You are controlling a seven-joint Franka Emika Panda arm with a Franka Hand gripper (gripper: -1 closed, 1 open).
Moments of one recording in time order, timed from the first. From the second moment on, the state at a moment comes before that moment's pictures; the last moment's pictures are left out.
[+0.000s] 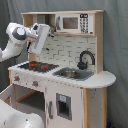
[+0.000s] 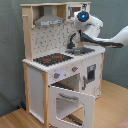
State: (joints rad) arm -1.05 -0.89 1.22 -1.76 -0.18 2.11 0.27
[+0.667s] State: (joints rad) arm -1.04 -0.86 1.20 -1.90 -0.05 2.15 0.30
